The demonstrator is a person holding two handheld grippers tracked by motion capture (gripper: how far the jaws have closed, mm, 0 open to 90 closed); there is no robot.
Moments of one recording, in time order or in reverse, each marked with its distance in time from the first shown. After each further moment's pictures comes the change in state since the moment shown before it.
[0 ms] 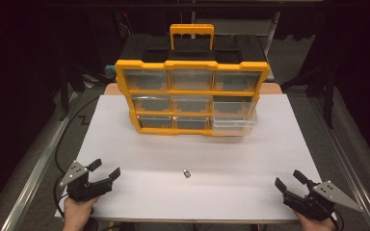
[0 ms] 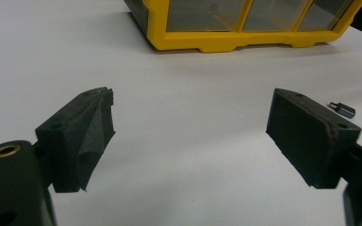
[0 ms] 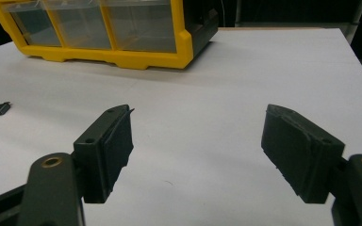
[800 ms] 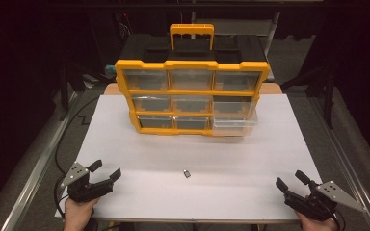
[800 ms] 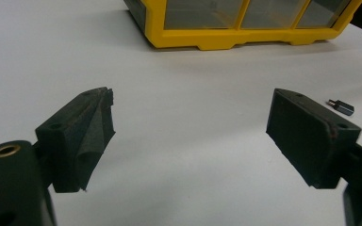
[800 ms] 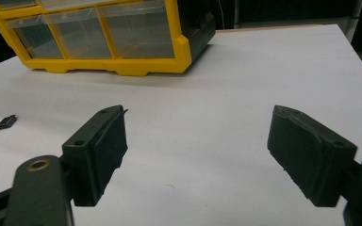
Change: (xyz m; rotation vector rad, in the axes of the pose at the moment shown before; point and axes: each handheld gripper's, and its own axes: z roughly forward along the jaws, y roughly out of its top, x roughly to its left) left arm -0.003 -0.001 -0.001 0.003 0.003 0.001; right arm -0.002 0.000 -0.002 -0.019 0.010 0.057
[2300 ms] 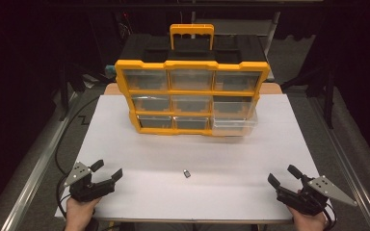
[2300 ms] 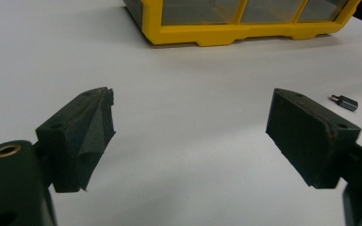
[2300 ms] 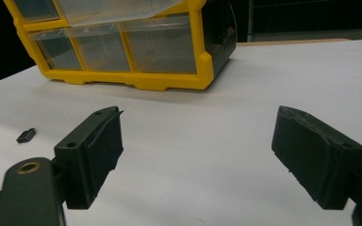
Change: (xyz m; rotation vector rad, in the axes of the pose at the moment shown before) left arm -0.002 0.000 0.004 0.014 0.002 0.017; right arm 0.014 0.009 0.016 -0.033 0.052 -0.018
